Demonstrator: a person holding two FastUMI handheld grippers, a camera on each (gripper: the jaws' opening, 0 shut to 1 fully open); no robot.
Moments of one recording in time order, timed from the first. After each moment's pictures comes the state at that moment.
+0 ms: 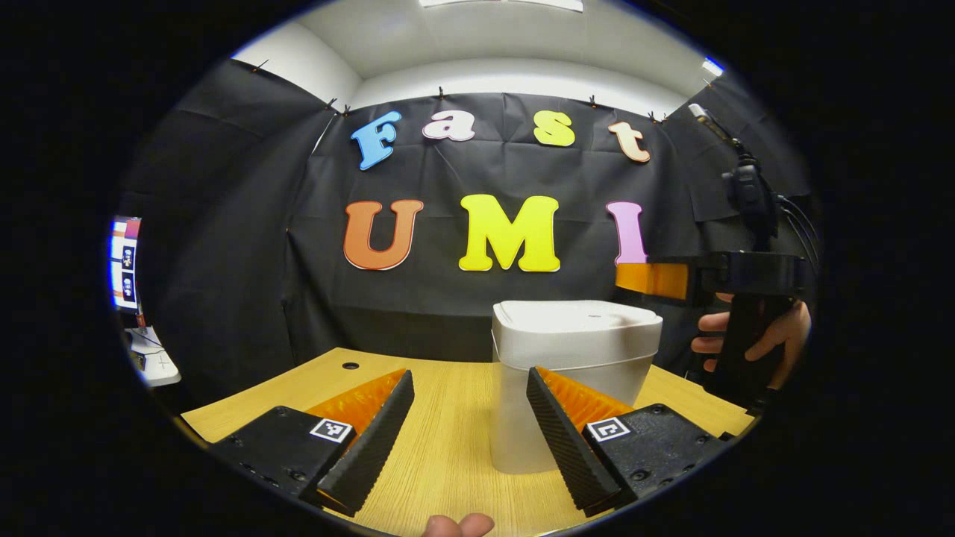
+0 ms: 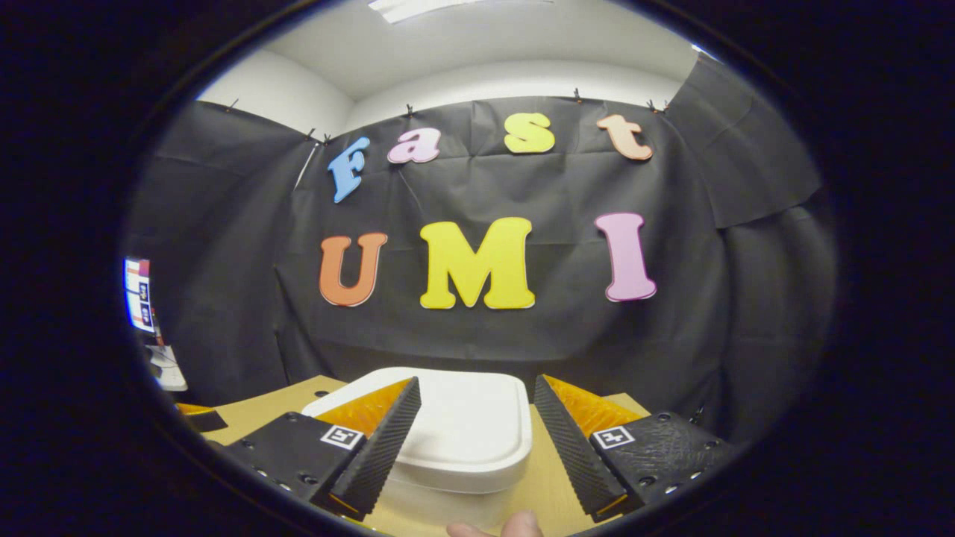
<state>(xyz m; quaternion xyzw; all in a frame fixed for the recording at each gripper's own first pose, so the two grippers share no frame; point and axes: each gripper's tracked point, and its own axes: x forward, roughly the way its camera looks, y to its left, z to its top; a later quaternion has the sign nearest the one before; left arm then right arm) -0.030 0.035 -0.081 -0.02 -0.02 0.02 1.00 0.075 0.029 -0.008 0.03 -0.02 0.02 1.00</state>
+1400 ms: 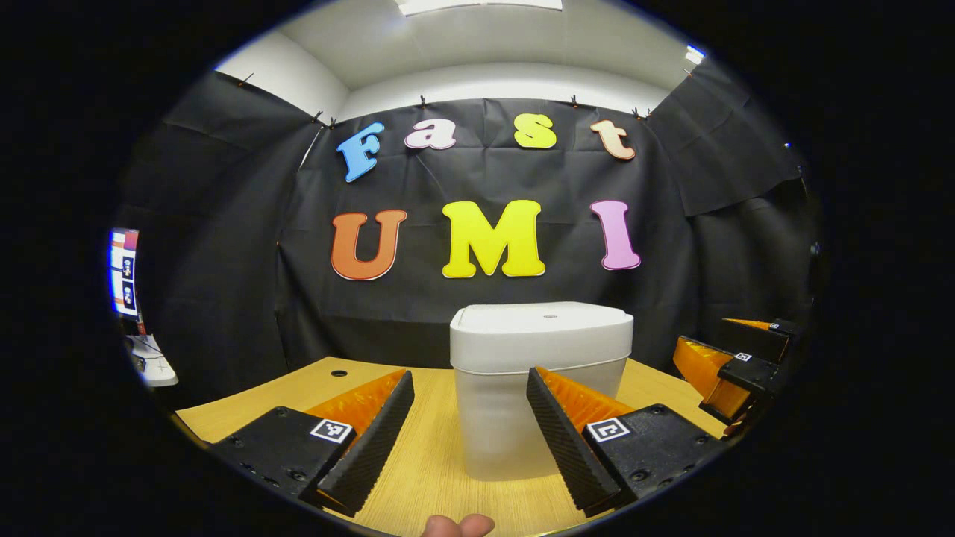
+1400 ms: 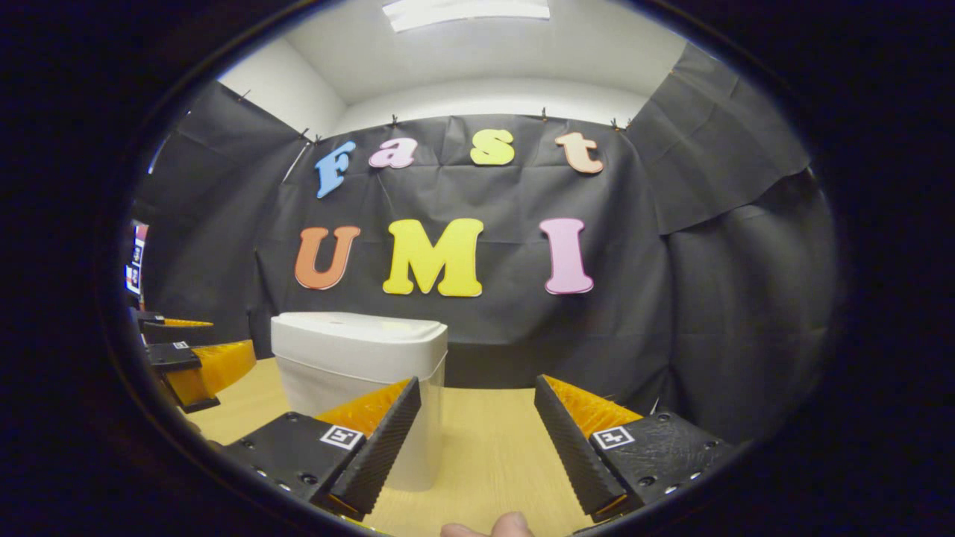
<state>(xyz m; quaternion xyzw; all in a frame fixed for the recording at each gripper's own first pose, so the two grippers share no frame) -0.026 -0.015 -0.086 0.01 -0.03 0.02 1.00 -0.004 -0.038 -0.097 0.01 -0.04 -0.04 1.00</state>
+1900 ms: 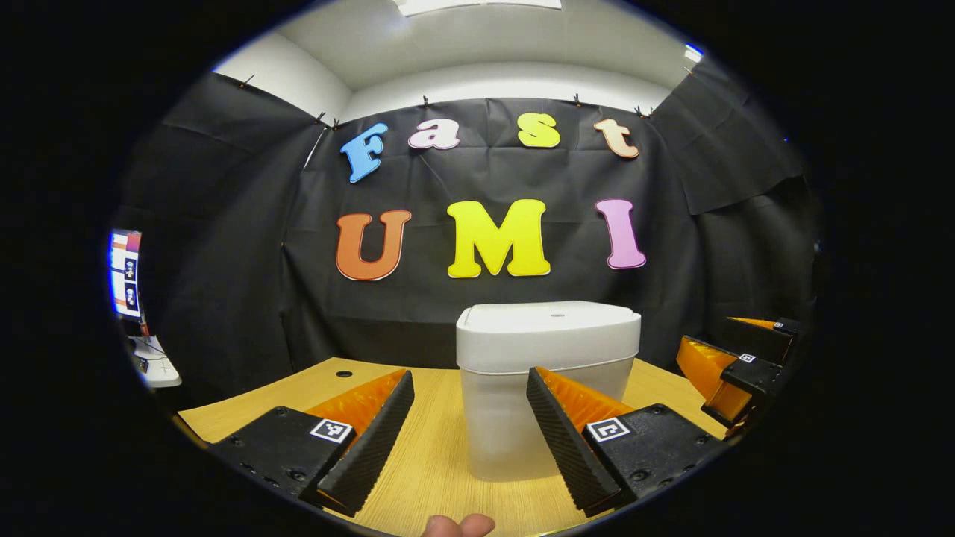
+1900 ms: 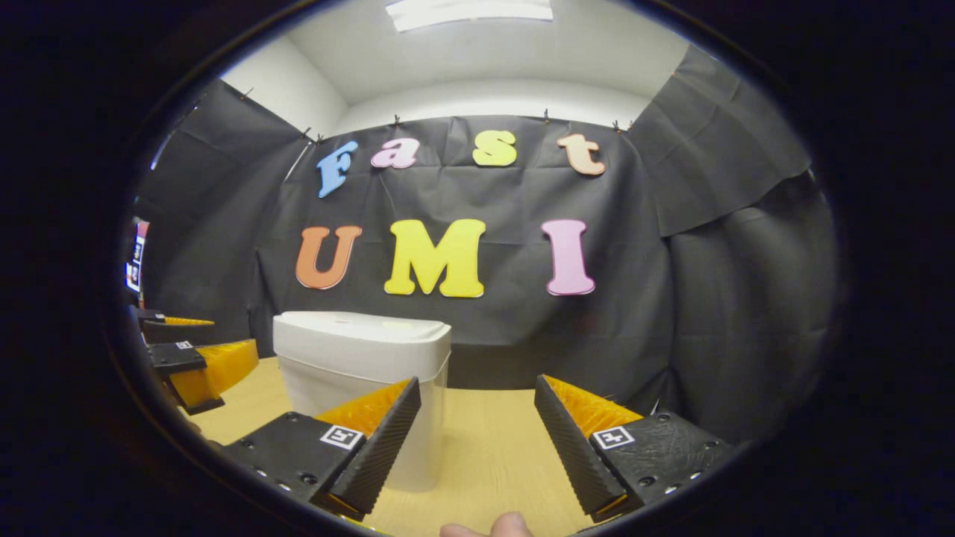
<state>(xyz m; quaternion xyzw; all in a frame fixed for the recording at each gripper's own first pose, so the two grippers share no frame) -0.027 -0.008 -0.086 0.01 -0.03 0.03 1.00 -0.006 -0.031 -0.094 0.00 -0.05 -0.04 1.00</state>
